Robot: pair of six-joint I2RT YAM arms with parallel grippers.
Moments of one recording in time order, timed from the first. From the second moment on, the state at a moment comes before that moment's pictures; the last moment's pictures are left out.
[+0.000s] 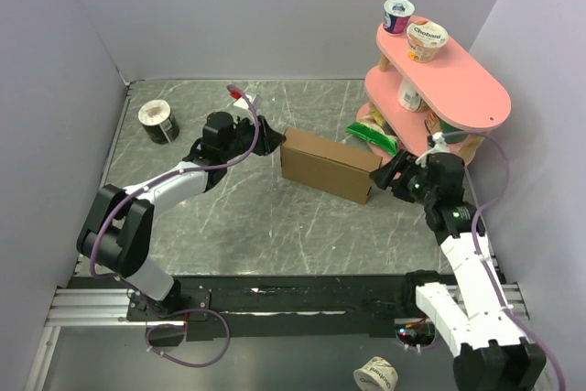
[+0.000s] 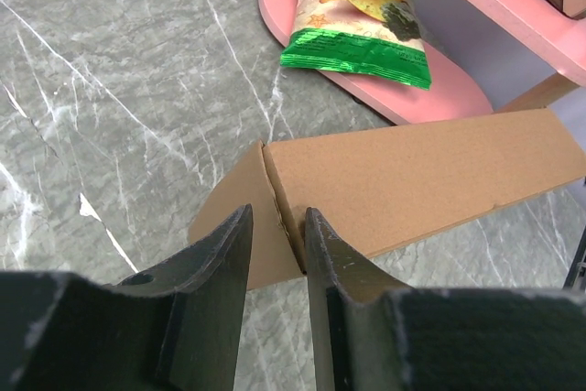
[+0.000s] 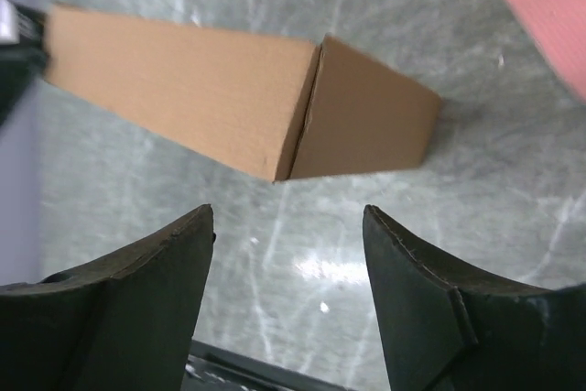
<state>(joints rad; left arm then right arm) -0.46 1.58 0.95 0.41 0.38 -0.34 0.08 0.78 0.74 -0.51 -0.23 0.56</state>
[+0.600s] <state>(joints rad) -0.46 1.58 0.96 0.39 0.38 -0.33 -0.16 0.80 0.60 -0.24 -0.57 0.70</state>
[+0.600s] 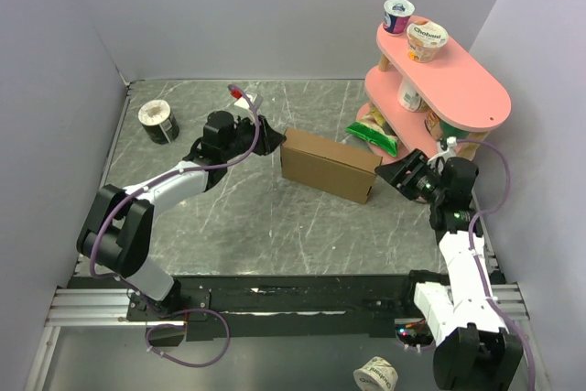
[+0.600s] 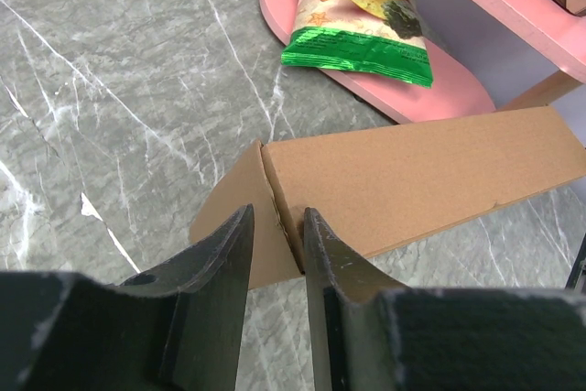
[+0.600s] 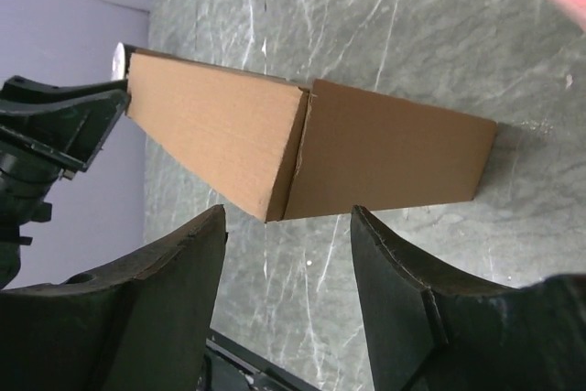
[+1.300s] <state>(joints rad) -0.47 1.57 0.96 0.38 0.37 -0.33 -0.21 0.85 0.55 -0.12 -0.60 0.72</state>
